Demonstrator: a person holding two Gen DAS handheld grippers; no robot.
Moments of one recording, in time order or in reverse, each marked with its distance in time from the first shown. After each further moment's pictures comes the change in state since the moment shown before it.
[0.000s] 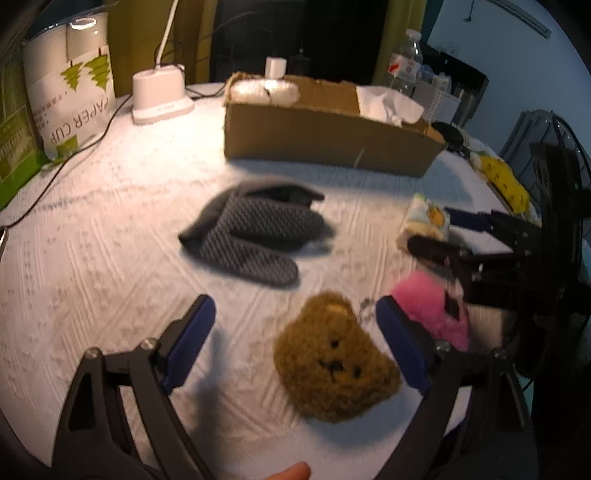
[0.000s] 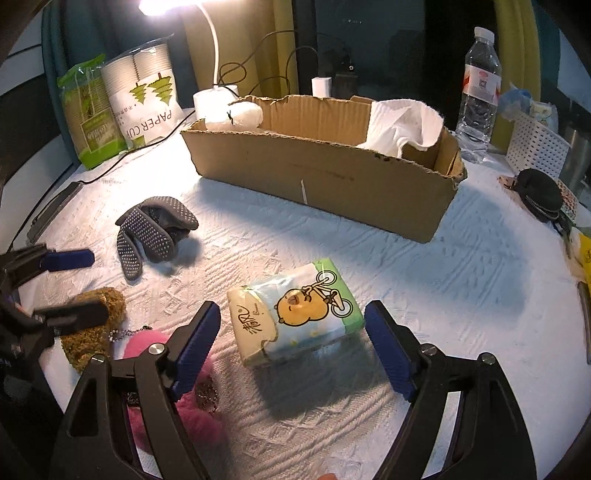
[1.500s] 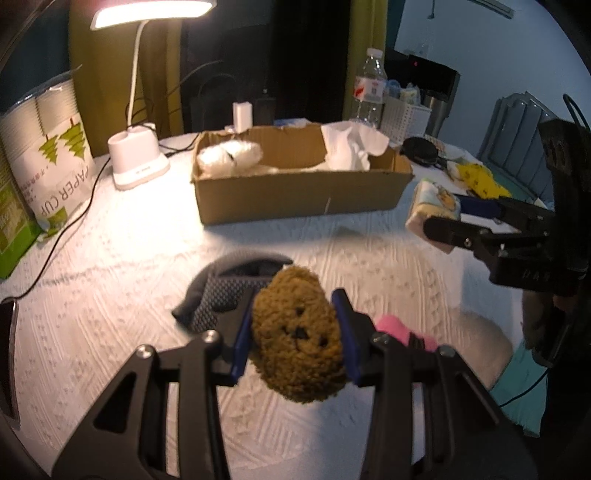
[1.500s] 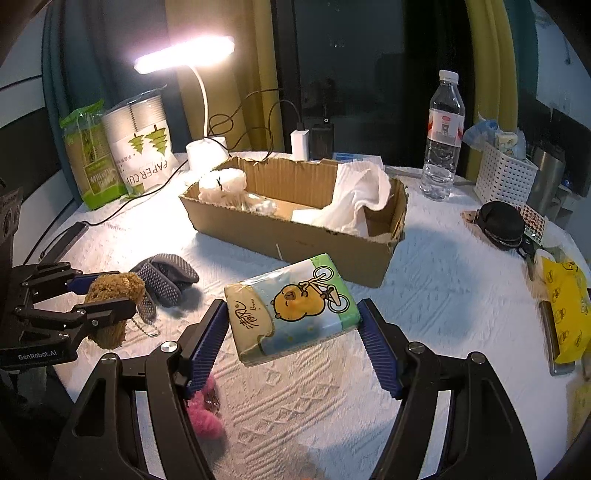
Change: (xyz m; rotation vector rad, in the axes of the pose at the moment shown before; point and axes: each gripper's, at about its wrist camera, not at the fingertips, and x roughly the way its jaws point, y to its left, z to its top) left arm -0.024 -0.022 0.041 0.127 -0.120 -0.016; right arm -0.058 -0.015 0.024 0.024 -0.133 -0.033
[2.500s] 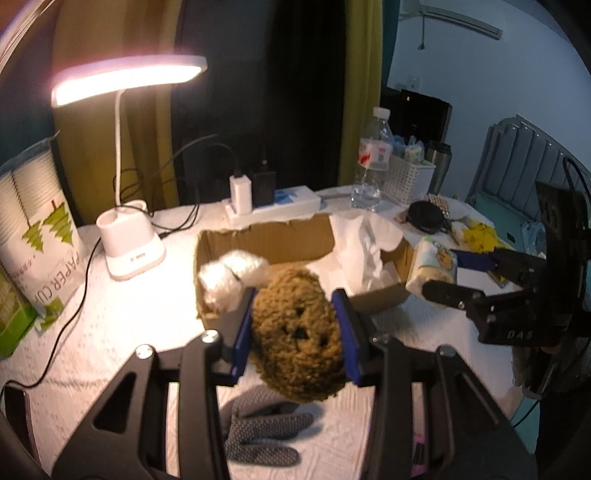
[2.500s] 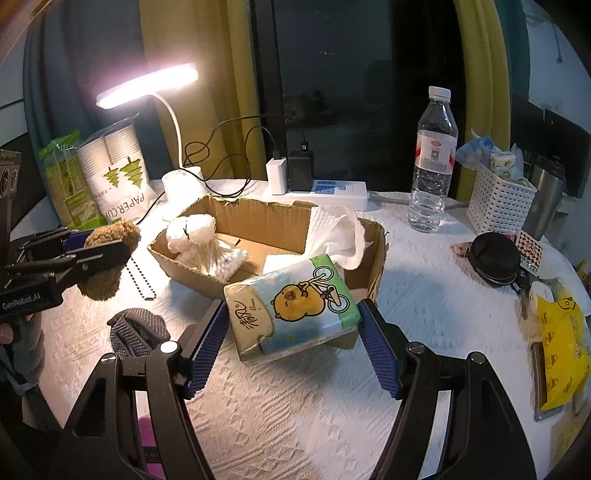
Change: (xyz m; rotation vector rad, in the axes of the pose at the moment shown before) left arm 0.011 0.020 0.093 0.023 -0.157 -0.028; right arm 0.019 -0.032 0.048 0.034 -0.039 -0.021
